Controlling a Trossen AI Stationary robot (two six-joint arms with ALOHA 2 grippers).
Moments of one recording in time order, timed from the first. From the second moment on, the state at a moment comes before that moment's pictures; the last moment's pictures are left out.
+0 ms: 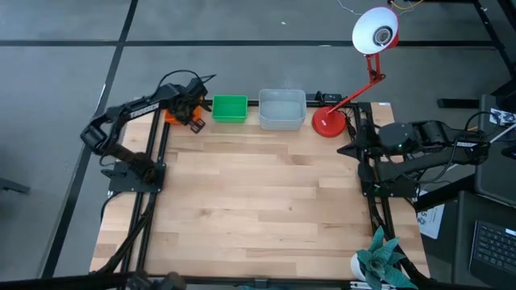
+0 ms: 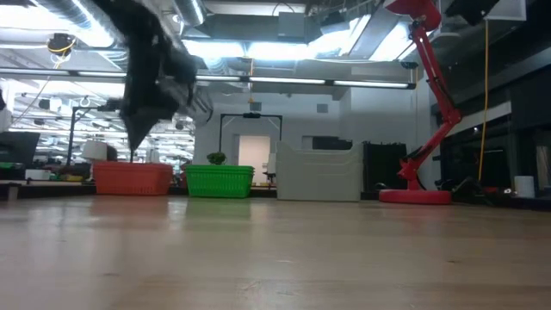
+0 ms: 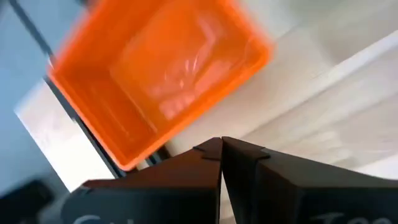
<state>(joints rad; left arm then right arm) 0.86 1.43 1.03 -0.97 -0.32 -0.10 0.12 0.71 1.06 -0.98 0.21 0.18</state>
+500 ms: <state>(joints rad) 0.32 0.85 0.81 -0.96 -0.31 -0.59 0.15 0.69 0.81 -0.69 0.17 0.36</state>
